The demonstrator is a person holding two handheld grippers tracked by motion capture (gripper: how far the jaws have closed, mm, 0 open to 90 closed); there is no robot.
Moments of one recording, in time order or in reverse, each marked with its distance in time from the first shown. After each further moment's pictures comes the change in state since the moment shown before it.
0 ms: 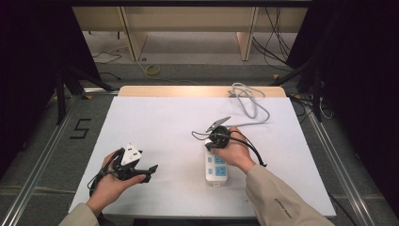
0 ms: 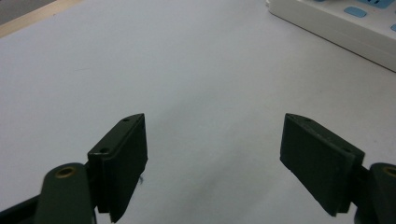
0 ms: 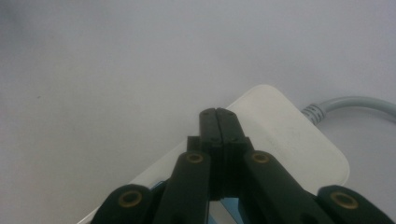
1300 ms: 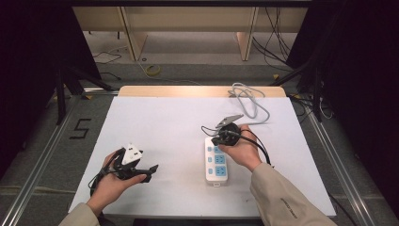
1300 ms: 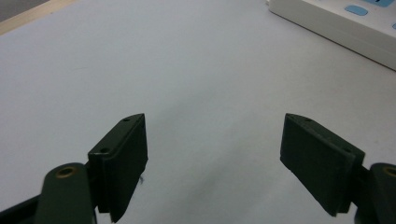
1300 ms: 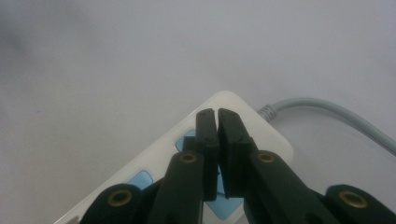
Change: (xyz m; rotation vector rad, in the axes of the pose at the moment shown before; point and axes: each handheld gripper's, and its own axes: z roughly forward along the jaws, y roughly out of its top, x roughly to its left) left arm 0.000 0.000 0.002 0.003 -0.003 -0.005; right arm -0.013 -0.010 -0.028 -0.103 -0.040 0.039
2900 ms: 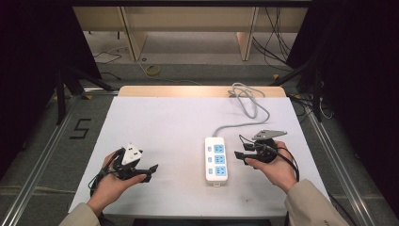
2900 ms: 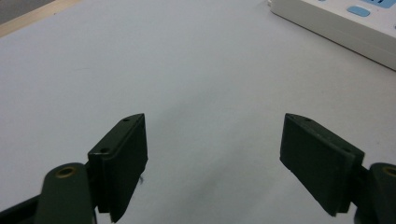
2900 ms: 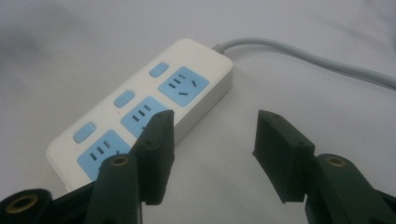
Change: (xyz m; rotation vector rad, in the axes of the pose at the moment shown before) left arm 0.000 0.000 -0.001 -0.002 0.008 0.000; right arm -0.019 -0.081 -0.065 -0.131 -0.017 0.153
